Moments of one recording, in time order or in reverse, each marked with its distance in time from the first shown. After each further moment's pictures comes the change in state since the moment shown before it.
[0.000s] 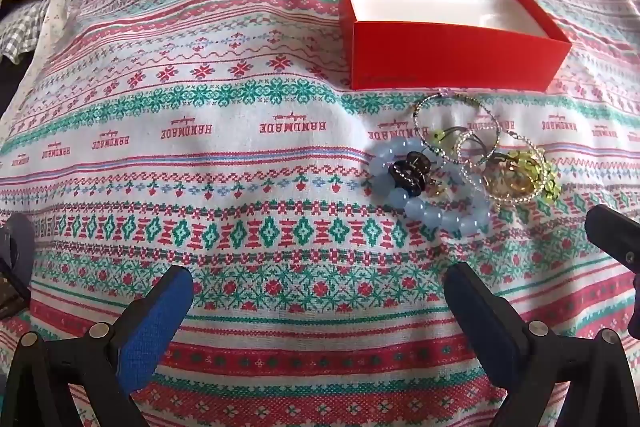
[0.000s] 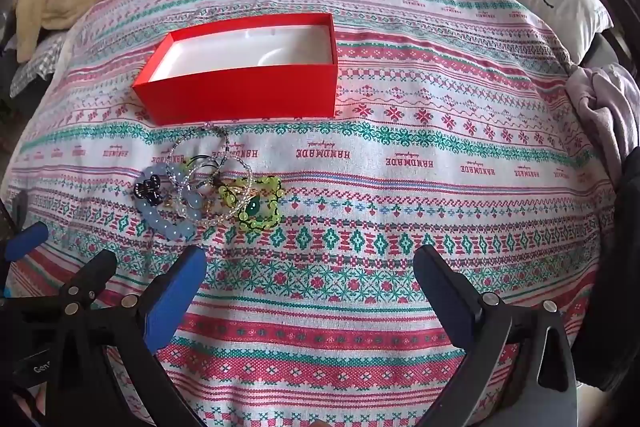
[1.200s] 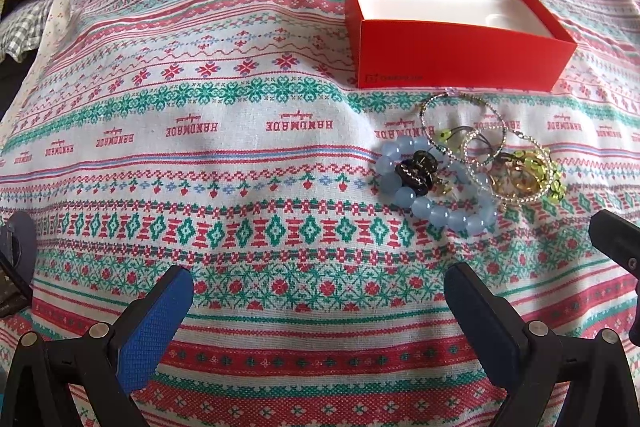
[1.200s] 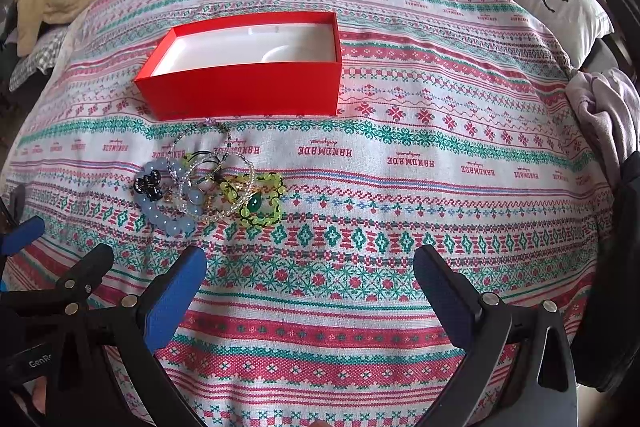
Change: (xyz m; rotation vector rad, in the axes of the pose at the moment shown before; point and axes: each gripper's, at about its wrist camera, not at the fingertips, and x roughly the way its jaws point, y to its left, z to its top) left arm 0.003 0.006 -0.001 -0.003 -0.002 0.006; right arm 0.001 0.001 -0.002 -0.003 0.002 0.003
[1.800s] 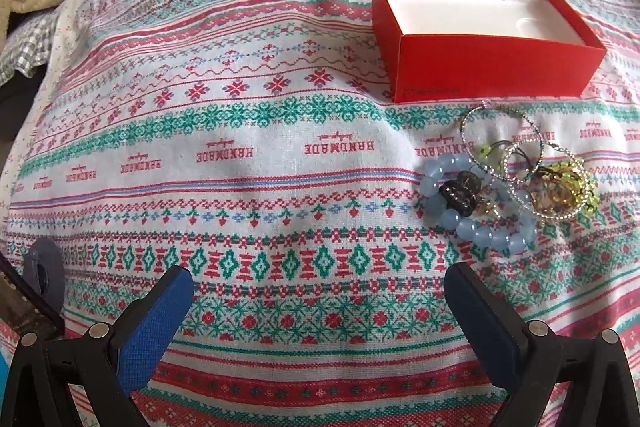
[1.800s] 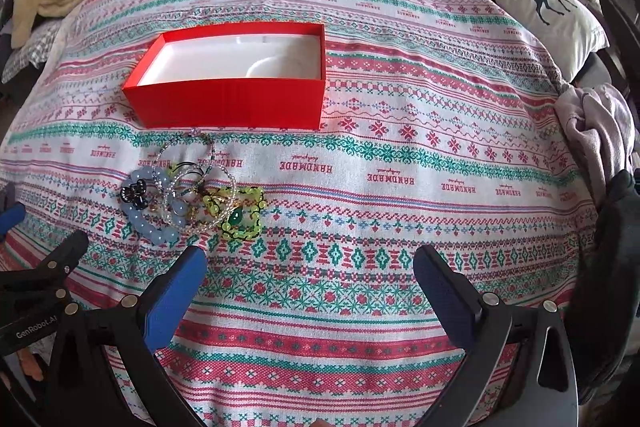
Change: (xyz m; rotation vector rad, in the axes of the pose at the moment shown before) left arm 0.011 0.021 0.021 0.041 0.100 0.014; right arm -0.005 -0.009 0.018 -0.035 0.022 -0.046
